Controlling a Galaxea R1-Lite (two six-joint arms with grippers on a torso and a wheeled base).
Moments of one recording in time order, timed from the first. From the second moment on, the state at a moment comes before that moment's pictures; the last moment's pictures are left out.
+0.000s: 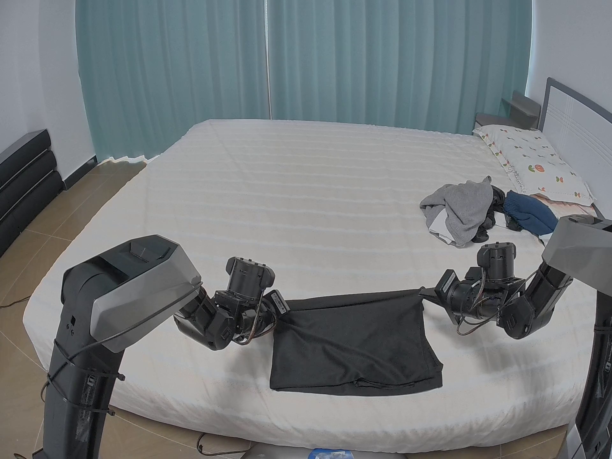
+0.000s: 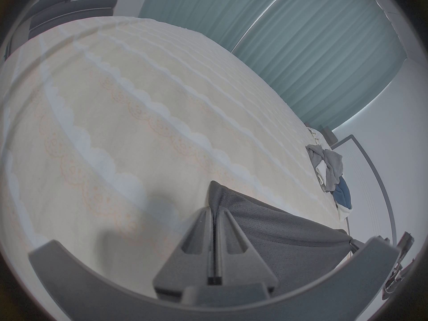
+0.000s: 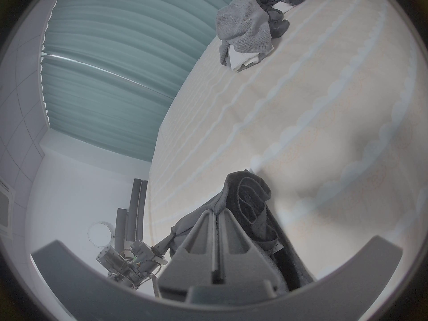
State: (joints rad) left arm -0.45 2.51 -1.24 -0.57 0.07 -0.85; right arm 0.18 2.25 -0.78 -0.94 0.30 0.94
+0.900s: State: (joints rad) left arm -0.45 2.50 -1.23 -0.58 0.07 -0.84; right arm 0.19 2.21 -0.59 -0.95 0.34 0.76
